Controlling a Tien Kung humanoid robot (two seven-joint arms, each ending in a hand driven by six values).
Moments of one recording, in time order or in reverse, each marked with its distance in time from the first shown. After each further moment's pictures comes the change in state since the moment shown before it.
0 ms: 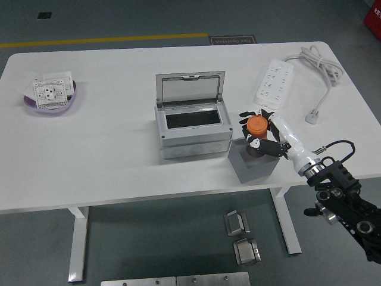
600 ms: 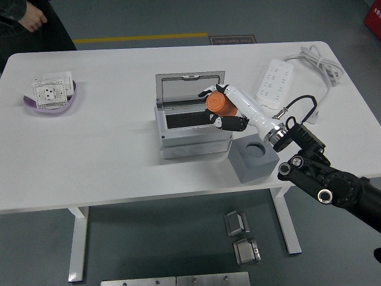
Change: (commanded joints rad) left arm 0.001 0.018 -0.073 0.006 0.083 0.001 0.027; right arm 0.359 0.121 -0.254 -0.154 -0.357 -0.130 -0.132
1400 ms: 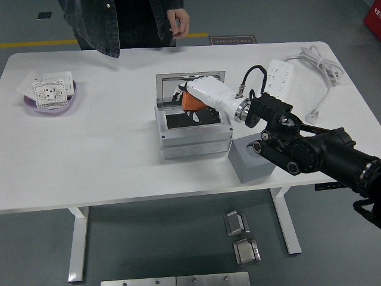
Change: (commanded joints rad) left arm -0.022 0.013 -0.033 -0.002 0.044 -0.002 0.013; right arm 0.281 0.122 -0.325 -0.273 -0.062 0.046 -0.001
